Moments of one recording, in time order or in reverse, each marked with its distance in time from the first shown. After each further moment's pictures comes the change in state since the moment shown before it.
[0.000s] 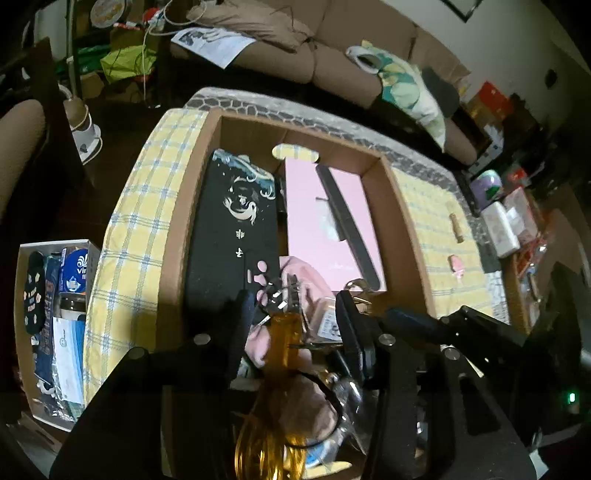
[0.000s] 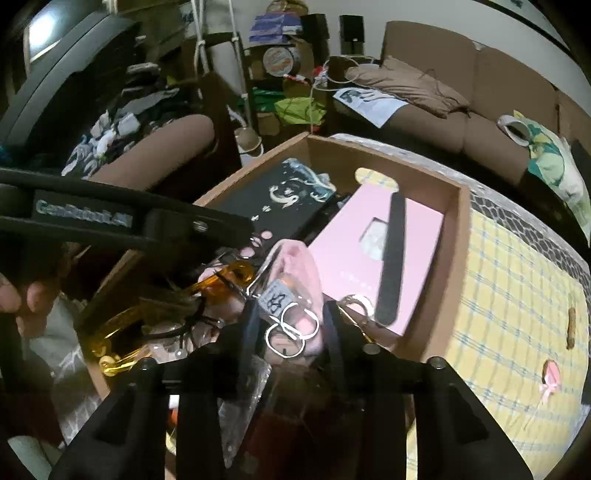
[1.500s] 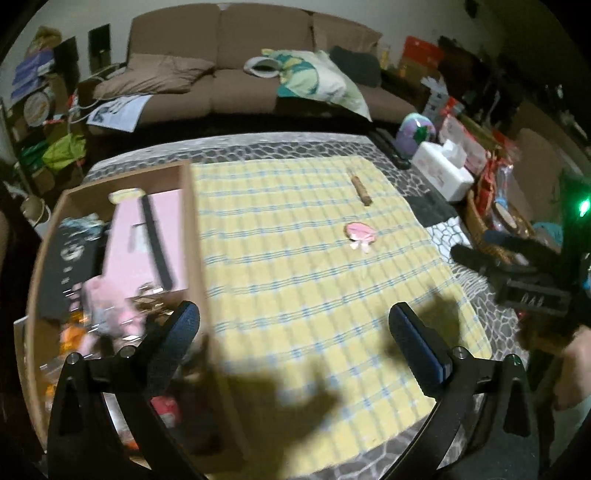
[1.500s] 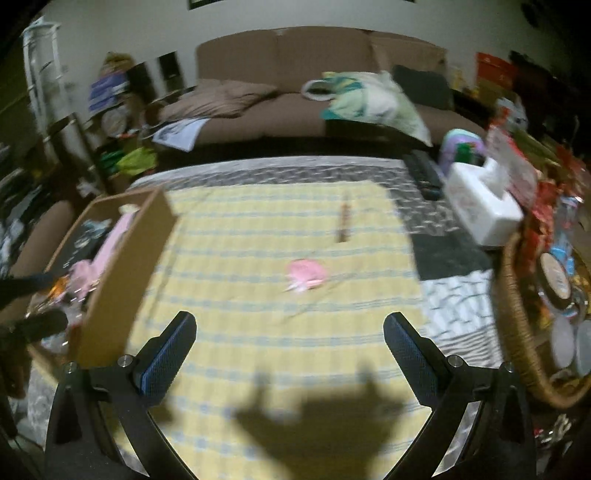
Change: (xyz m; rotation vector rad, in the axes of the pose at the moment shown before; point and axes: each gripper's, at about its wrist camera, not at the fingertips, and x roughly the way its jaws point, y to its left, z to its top) left arm 0.026 -0.243 -0.063 0.340 -0.079 0.020; right arm -0.203 -0.223 -0.125 0.435 -0.068 -0.407
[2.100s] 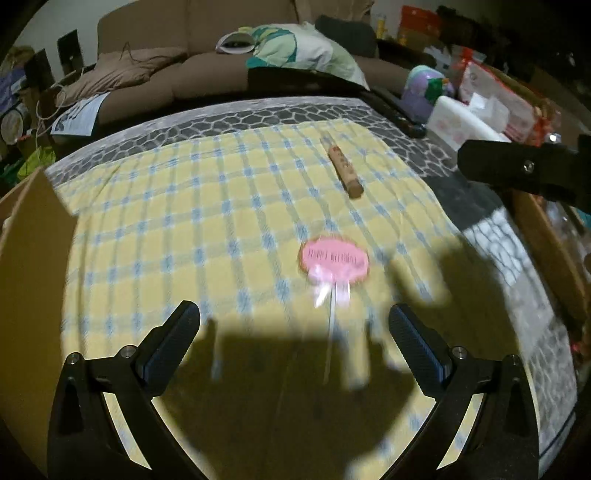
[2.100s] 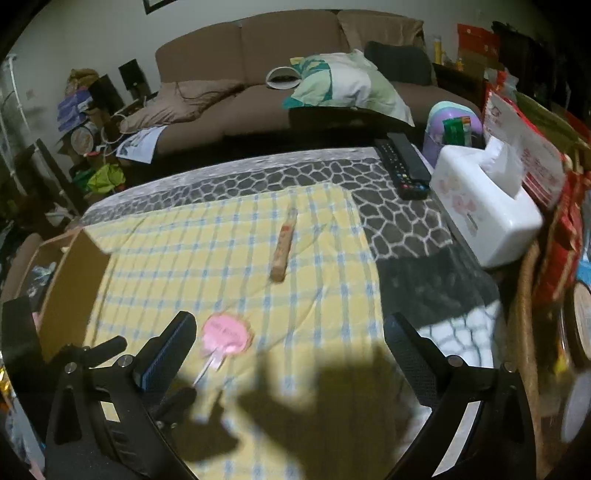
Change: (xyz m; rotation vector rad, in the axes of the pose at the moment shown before) left arm 0.198 -0.090 0.034 0.052 0.028 0.063; right arm 0.101 -0.091 0.057 0.087 0.039 -0.004
